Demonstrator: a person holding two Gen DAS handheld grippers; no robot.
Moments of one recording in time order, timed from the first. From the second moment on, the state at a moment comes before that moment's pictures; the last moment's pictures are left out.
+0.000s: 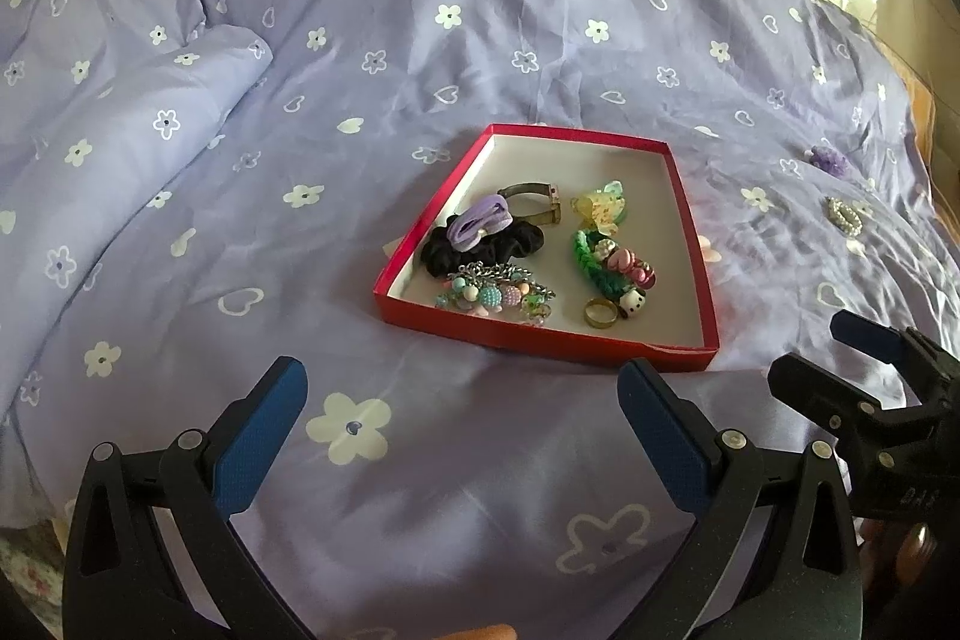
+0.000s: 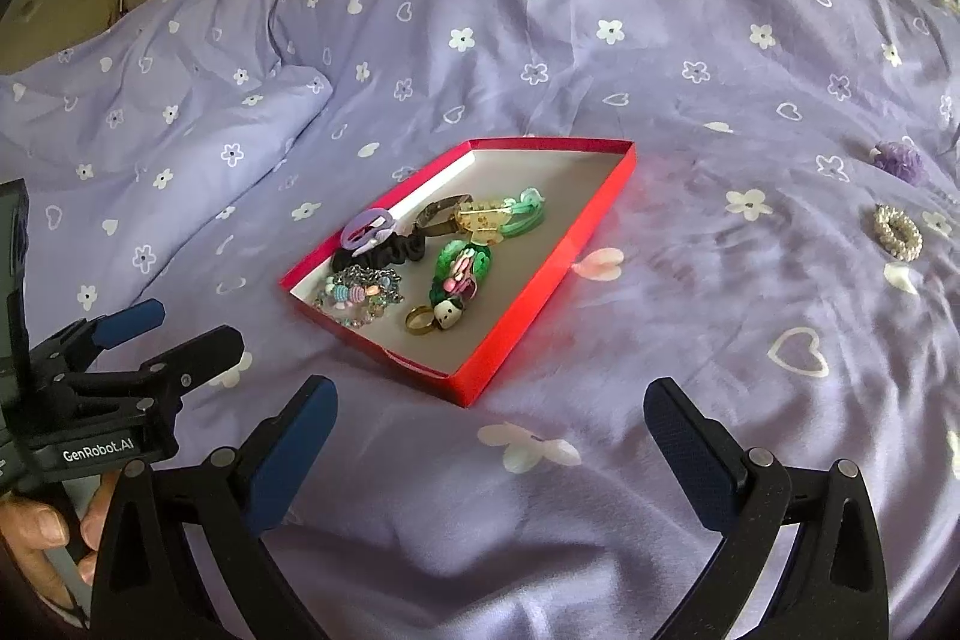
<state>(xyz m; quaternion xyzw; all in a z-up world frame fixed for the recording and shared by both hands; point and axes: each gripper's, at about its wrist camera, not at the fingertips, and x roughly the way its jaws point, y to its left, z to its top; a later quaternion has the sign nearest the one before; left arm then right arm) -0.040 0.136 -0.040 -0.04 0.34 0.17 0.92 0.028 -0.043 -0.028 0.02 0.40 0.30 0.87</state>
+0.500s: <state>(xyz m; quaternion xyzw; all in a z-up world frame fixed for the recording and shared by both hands) -0.040 0.135 -0.038 -0.04 0.34 0.17 0.92 0.025 -0.042 -0.026 0.02 0.40 0.31 0.86</state>
